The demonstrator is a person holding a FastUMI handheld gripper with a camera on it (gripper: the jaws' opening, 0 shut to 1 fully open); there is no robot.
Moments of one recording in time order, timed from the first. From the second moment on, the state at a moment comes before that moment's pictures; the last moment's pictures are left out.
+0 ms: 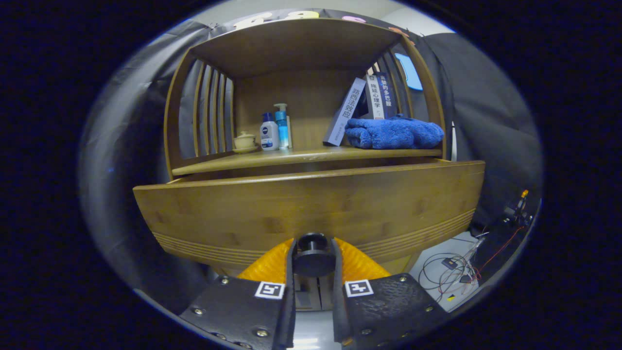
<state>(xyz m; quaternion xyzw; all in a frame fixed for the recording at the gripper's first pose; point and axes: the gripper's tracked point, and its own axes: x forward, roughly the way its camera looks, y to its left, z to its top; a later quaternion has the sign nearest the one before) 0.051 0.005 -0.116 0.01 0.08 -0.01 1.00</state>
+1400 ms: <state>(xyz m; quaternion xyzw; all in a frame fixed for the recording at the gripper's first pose) -0.067 -0.002 -0.085 -0.04 0.10 -0.01 0.99</state>
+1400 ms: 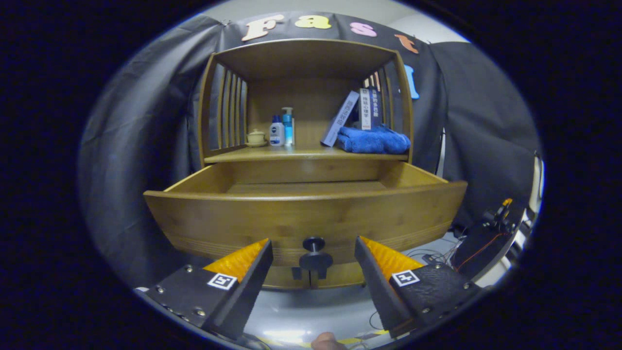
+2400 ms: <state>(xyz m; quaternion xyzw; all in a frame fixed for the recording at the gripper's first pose) 0.064 -0.003 -0.052 -0.02 0.34 0.01 0.94</state>
